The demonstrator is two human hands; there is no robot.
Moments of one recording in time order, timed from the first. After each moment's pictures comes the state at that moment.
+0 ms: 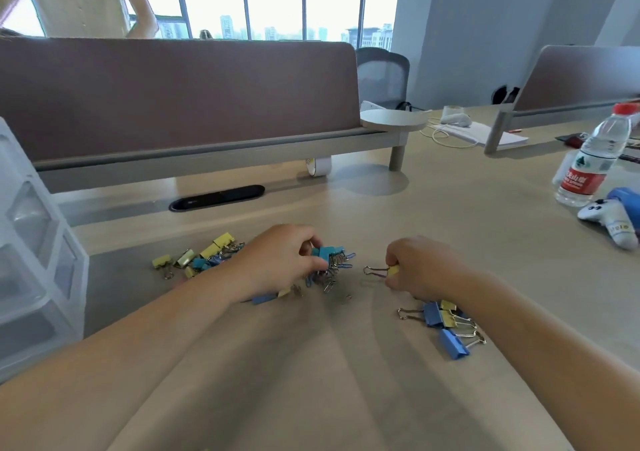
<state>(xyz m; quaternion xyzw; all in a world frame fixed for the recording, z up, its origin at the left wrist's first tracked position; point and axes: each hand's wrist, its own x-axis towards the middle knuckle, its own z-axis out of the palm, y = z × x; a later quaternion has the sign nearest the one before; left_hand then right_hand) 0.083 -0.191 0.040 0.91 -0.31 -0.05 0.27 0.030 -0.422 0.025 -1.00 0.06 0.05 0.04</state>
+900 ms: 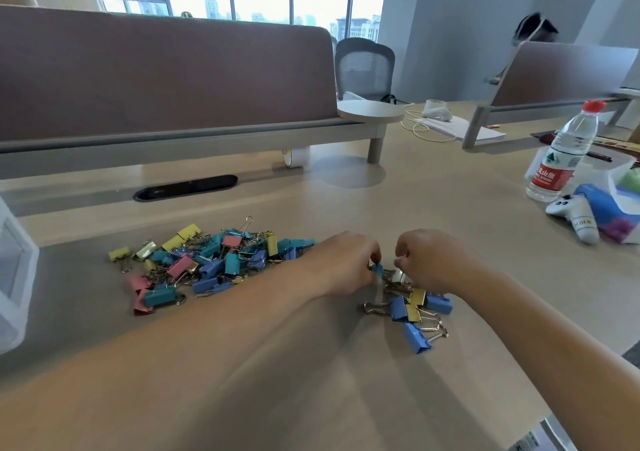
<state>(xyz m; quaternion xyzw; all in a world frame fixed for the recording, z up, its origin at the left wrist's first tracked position) 0.064 -0.313 0.019 0.90 -0.40 -0.06 0.17 0.011 -0.471 0.027 -0.99 0.10 0.02 0.03</state>
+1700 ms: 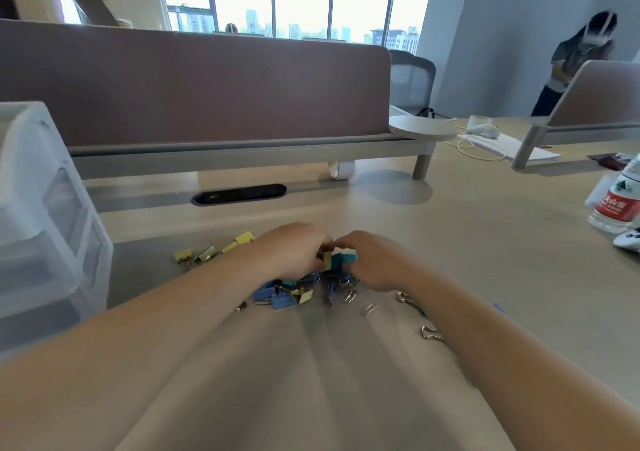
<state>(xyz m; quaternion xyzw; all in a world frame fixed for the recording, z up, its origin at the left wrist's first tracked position) 0.128 -0.187 0.034 0.95 -0.31 -0.06 0.05 0.090 -0.352 0.024 -0.99 -0.07 0.05 0.14</state>
